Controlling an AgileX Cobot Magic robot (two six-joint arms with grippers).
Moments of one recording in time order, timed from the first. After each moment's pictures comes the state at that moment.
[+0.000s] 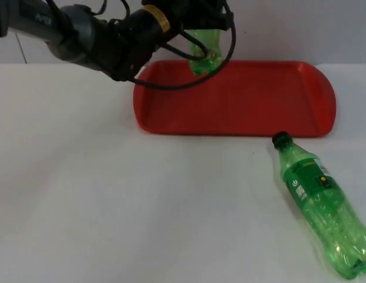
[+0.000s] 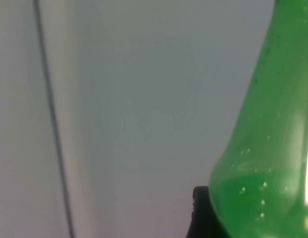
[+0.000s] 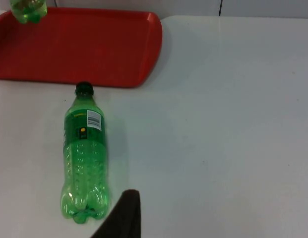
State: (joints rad) right arm 0.05 0.00 -0.52 0.01 1.08 -0.04; left arm -0.38 2.50 -1.79 0.38 -0.80 -0.24
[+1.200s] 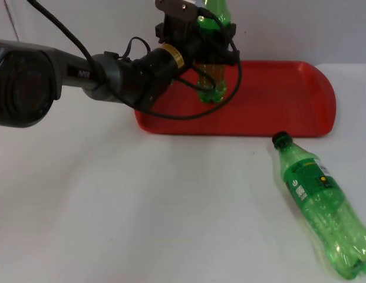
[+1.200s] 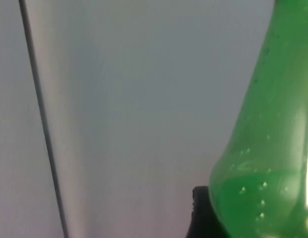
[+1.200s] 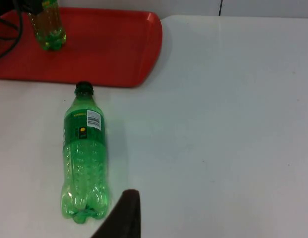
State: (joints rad) right arm 0.05 0.00 -0.52 0.01 1.08 -0.04; left arm -0.39 2.75 -2.06 0.38 -0.73 -0.27
